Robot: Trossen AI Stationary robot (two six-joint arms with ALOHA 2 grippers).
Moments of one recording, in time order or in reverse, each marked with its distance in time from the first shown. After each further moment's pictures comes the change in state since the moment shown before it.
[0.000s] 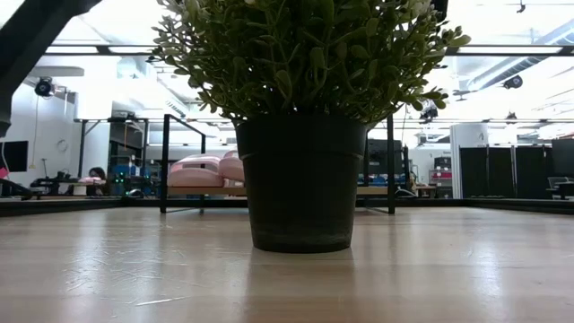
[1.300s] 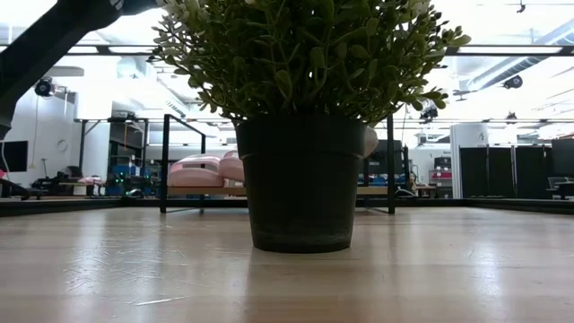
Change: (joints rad) left arm 0.074 0.128 0.058 0.023 0.054 0.037; right arm 0.024 0.130 0.118 0.000 -0.011 -0.034
